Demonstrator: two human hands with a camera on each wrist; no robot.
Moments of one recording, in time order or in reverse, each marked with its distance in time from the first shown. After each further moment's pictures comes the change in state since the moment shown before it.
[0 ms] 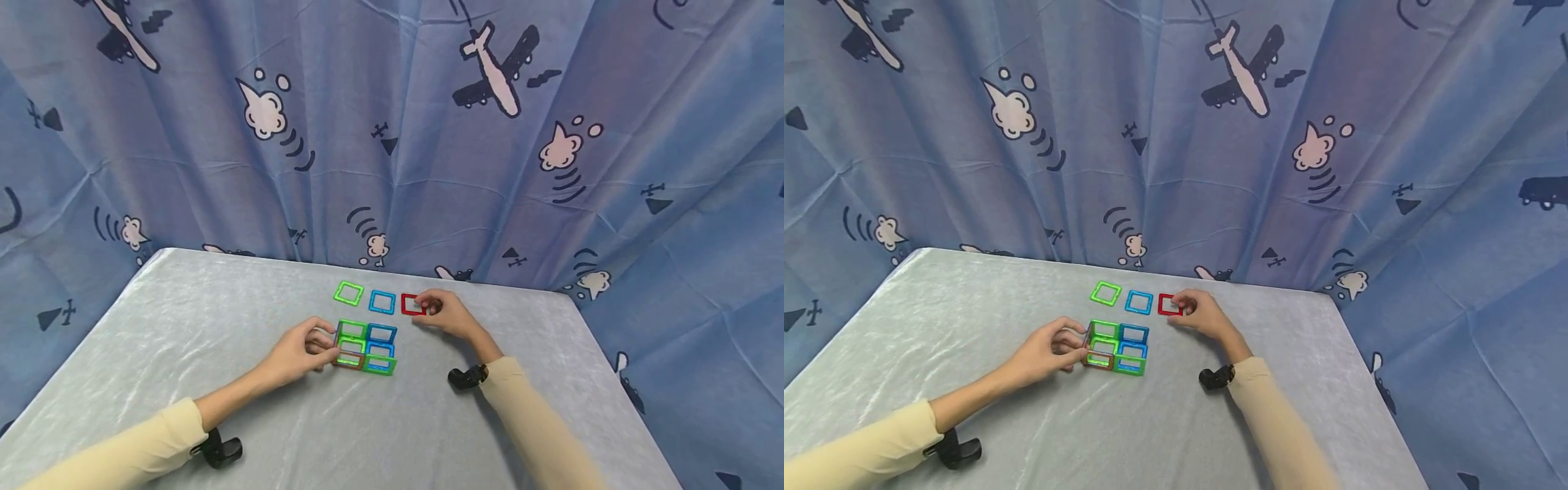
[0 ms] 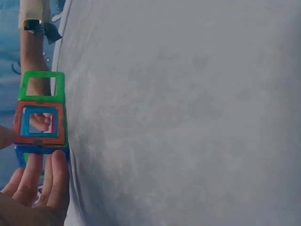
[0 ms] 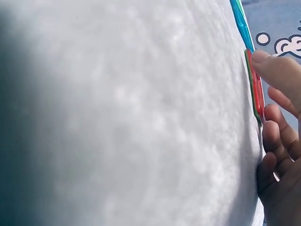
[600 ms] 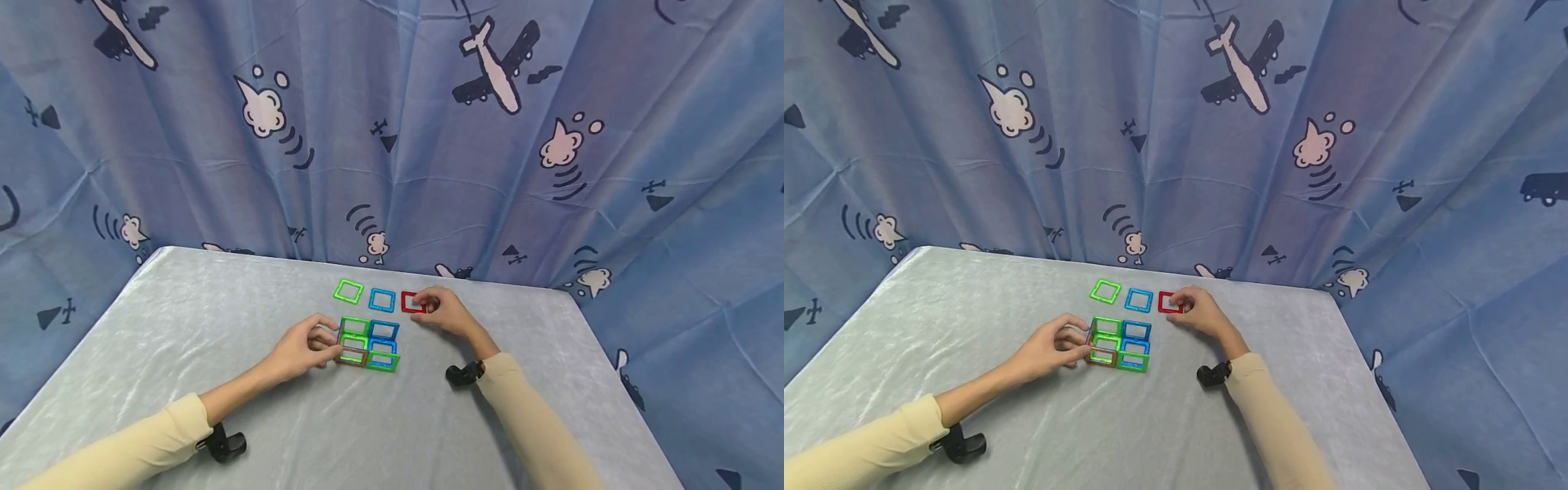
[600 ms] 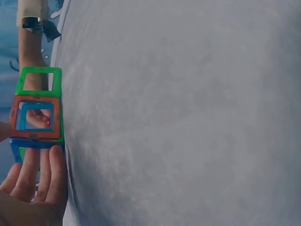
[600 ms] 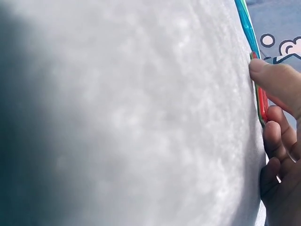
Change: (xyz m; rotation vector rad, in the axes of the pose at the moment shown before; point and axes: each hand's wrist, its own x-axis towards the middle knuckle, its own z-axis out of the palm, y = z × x) left_hand 0.005 0.001 0.003 -0.034 -0.006 -0.027; right_hand 0.004 -0.001 0.004 -0.046 -0.010 0.005
